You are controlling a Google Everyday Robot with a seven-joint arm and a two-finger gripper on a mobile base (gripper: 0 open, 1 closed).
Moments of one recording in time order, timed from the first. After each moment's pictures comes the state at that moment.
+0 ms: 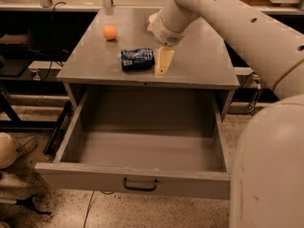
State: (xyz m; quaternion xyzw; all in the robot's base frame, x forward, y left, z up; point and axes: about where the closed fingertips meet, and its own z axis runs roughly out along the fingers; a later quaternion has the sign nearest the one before) arm 0.729 -0.024 0.878 -0.74 0.61 -0.04 0.27
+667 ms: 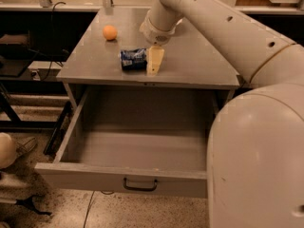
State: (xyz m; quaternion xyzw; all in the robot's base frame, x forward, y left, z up) arm 0.746 0.006 0.866 -0.75 0.61 -0.04 0.25
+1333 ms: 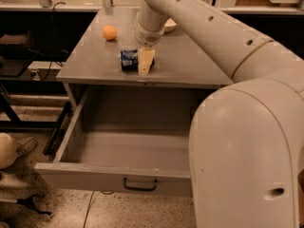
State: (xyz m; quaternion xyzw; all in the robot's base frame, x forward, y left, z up) arm 0.753 0.029 0.856 -0.76 0.61 -0.05 0.23
